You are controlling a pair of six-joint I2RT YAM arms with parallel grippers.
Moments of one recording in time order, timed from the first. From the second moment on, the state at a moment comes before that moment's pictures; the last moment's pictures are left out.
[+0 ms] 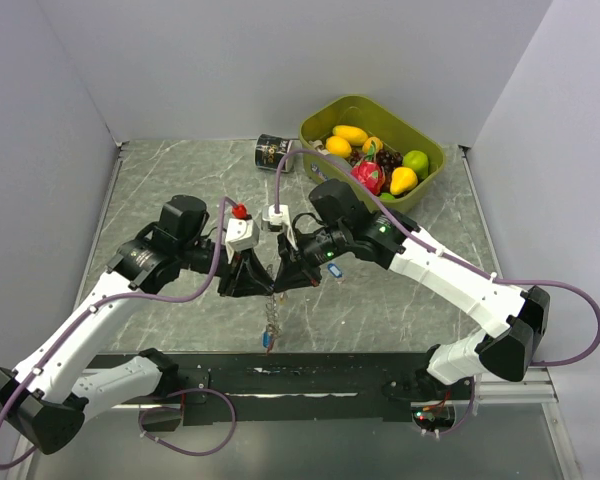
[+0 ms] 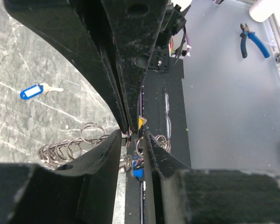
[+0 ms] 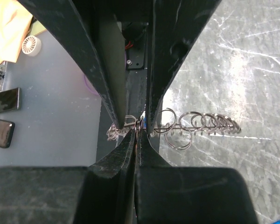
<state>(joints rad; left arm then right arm) -0.56 1.01 1.08 -0.67 1.01 0.28 0.87 1.40 1.42 -0.72 -0.80 -0.21</state>
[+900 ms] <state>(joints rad) -0.59 0.82 0.90 -0.38 0.85 0.16 0.83 1.26 1.33 -0.54 -0.75 -0.07</state>
